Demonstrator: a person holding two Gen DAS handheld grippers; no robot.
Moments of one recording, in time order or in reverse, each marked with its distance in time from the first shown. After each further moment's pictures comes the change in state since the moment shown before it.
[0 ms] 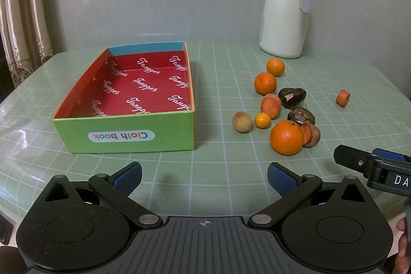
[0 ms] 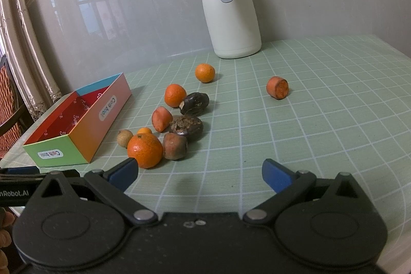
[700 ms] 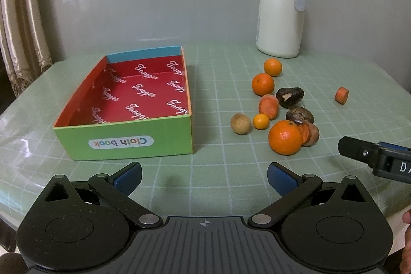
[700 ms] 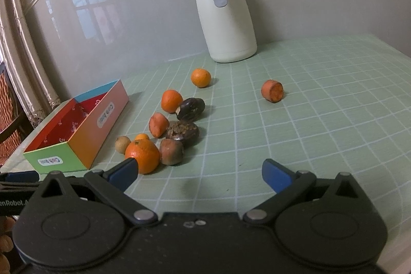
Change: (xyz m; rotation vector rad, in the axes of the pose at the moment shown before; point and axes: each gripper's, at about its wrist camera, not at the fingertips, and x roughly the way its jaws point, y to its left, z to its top) left arm -0.003 -0.005 0.000 0.053 -0.054 0.014; right arm -0.006 -0.004 0.002 0.027 -0.032 -0.006
